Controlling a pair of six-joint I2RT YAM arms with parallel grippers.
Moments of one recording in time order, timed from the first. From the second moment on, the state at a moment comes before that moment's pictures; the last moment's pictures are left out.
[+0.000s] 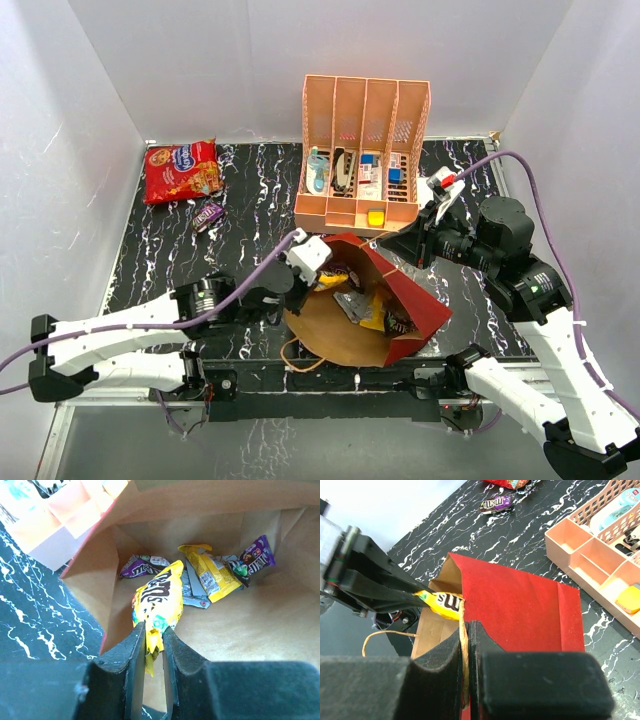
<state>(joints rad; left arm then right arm) -1.28 1.04 1.02 -0.51 -0.43 -0.16 0.41 0.78 1.12 -0.59 -0.56 0.21</state>
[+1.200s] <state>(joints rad) -1.08 1.09 1.36 -0.47 -0.73 0.02 0.41 0.77 1.14 -0.60 -0.56 0.21</state>
